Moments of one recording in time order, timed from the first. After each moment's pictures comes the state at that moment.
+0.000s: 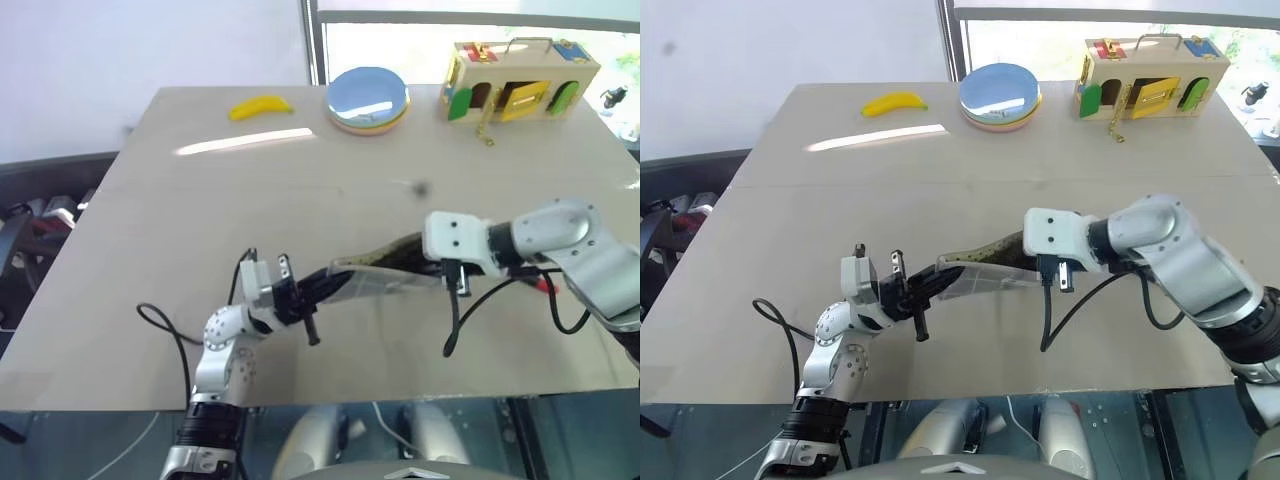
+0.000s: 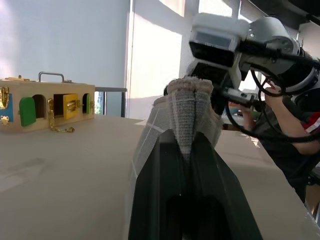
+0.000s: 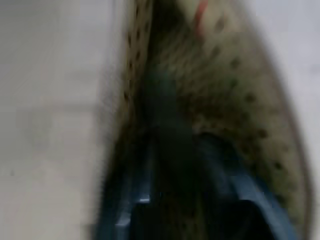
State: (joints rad) left arm -0.14 0.23 -0.01 0.05 -0.59 -0.20 -1.24; right arm -0.68 -0.87 0.45 -0.41 0.14 0.65 1.12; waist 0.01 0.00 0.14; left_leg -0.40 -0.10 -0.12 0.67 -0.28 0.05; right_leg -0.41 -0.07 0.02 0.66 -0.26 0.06
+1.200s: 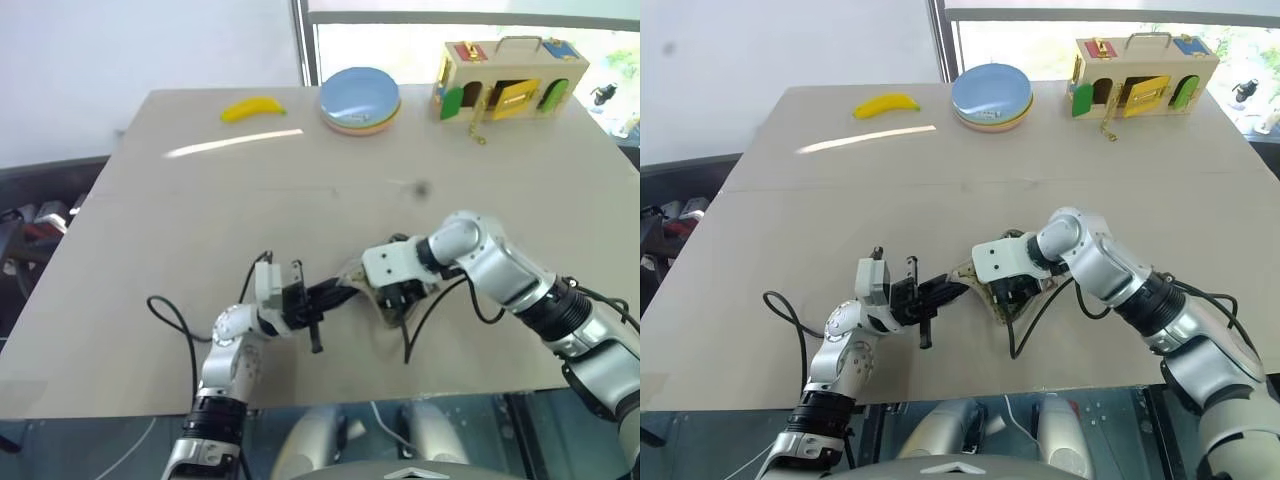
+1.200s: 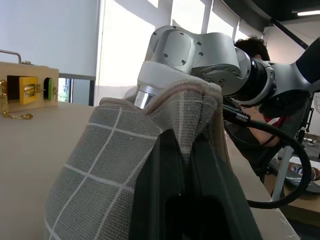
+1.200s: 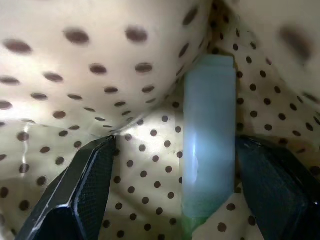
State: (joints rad) left arm -0.16 0.22 -0.04 0.12 -0.58 -0.15 -1.34; right arm -0.83 -0.58 0.69 -0.03 -0.19 0.39 1.27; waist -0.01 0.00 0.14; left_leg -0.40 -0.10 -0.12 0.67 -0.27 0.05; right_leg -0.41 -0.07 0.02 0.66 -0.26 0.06
